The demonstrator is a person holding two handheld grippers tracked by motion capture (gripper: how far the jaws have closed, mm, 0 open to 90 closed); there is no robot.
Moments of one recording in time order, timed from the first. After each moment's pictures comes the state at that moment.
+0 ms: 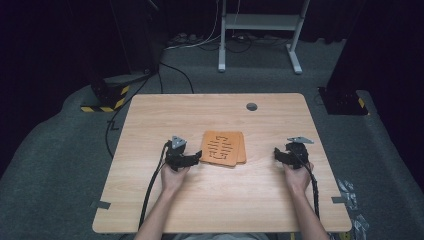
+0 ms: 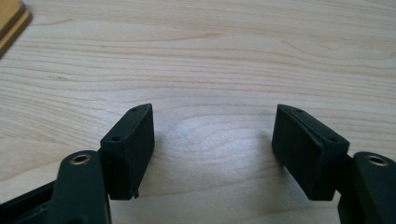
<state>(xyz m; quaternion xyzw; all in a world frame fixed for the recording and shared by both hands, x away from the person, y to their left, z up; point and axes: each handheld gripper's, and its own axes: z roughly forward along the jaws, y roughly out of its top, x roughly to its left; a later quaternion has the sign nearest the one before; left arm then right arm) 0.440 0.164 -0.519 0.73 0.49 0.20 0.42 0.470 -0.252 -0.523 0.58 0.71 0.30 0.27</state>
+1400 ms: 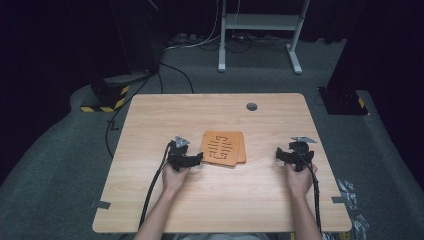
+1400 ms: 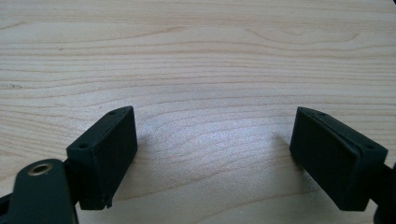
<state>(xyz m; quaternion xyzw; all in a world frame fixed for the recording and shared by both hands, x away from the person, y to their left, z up) 0.446 0.158 -0.526 0.75 0.50 0.19 0.40 0.473 -0.260 -0.524 0.61 0.68 0.28 0.28</state>
